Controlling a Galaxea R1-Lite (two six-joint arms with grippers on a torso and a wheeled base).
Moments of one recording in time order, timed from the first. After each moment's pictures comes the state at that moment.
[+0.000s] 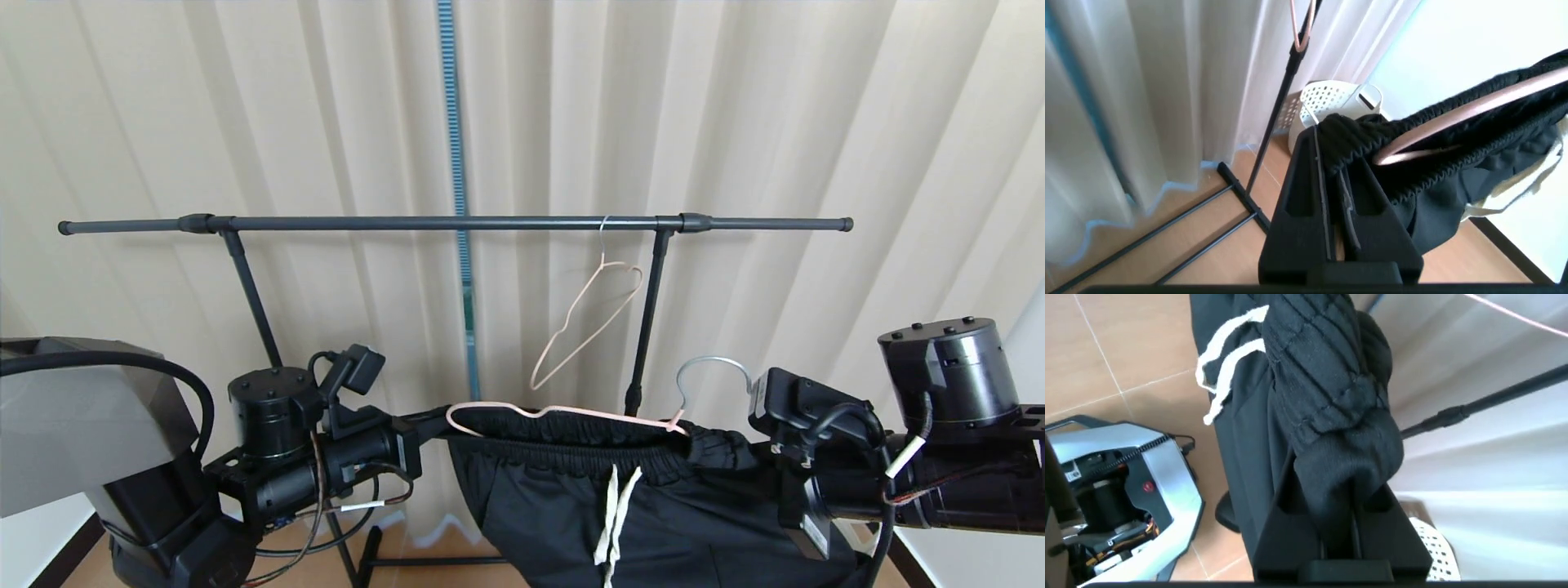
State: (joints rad) left arm -0.32 2.09 -0.44 -1.38 -0.47 -0.21; right arm 0.41 1.53 -0.60 -0.22 0.33 -0.54
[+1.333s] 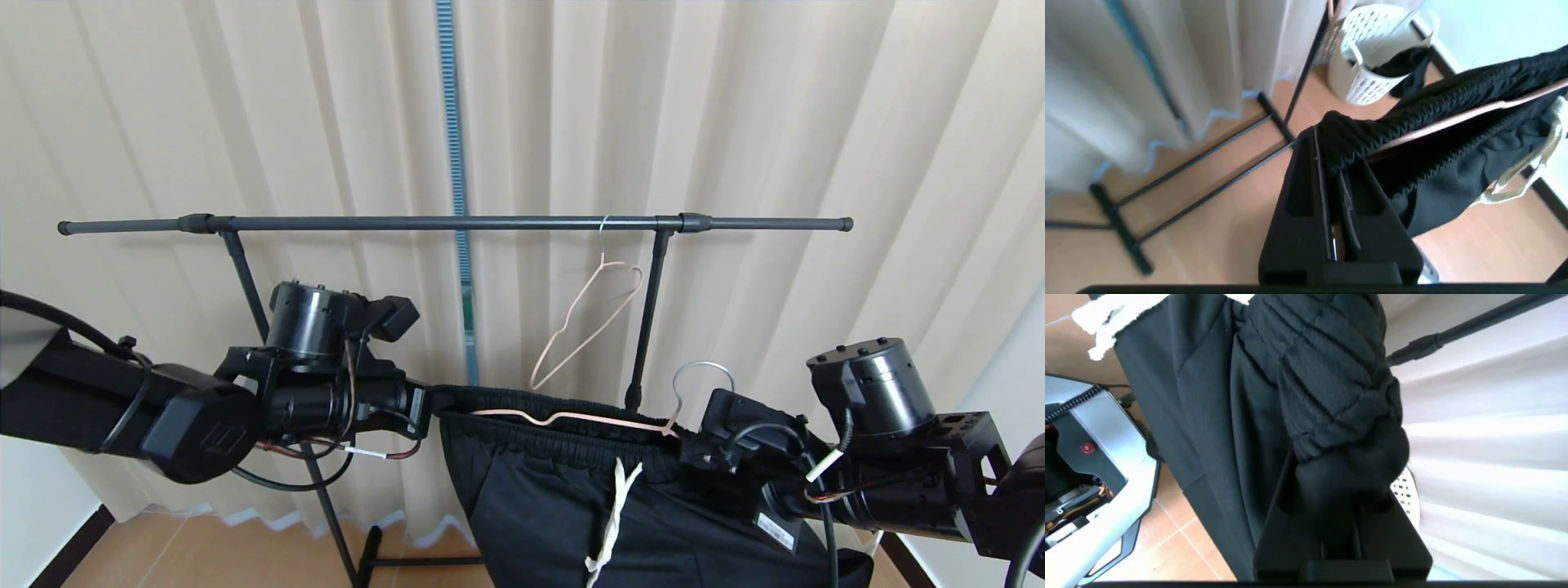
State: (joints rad) left arm -0.37 1.88 -0.89 -0.35 -0.31 -0.02; right arm 0.46 1.65 -0.62 -0.23 0.03 -0.55
